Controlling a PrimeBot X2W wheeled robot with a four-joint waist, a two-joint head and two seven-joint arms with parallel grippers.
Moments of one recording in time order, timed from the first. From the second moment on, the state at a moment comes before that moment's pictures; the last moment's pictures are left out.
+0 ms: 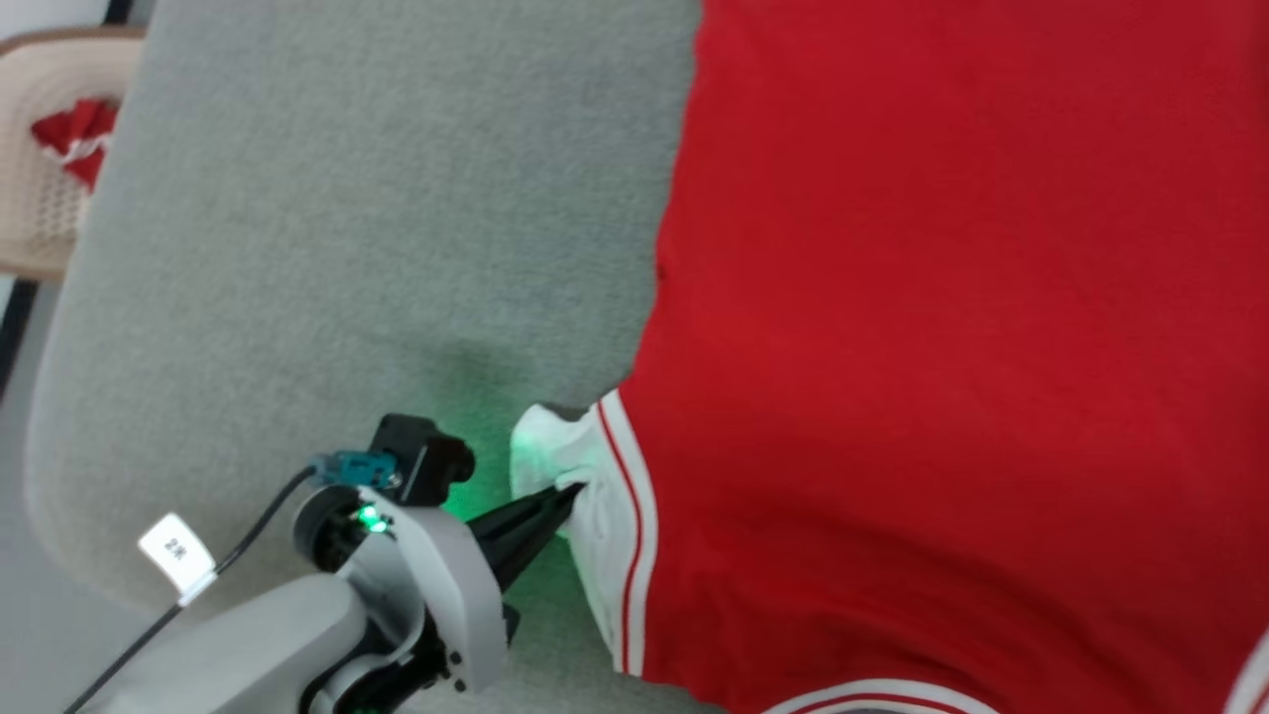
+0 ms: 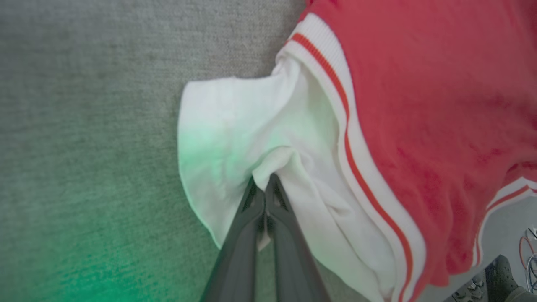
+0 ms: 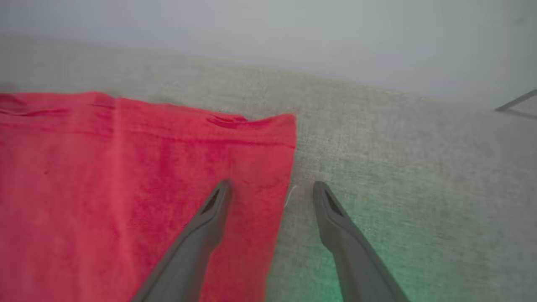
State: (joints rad) left arm -0.71 0.75 -1.19 0.07 -1.20 0.08 -0.03; right arm -1.17 -0.49 0.13 0.85 0.38 0.13 0.53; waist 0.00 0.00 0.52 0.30
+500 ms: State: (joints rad) left arm -0.73 0.70 -1.18 0.14 -1.21 0.02 -0.06; right arm -1.34 -0.46 0.12 1.10 0.30 0.13 0.64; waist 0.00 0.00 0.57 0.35
